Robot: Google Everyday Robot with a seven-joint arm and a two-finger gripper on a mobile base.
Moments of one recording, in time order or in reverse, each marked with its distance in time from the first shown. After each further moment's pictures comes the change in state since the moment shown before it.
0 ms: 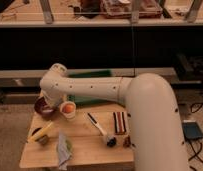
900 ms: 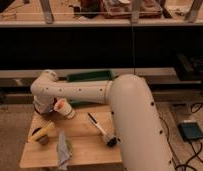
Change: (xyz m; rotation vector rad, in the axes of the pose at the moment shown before) arm 0.027 -0.037 0.041 0.070 -0.012 -0.071
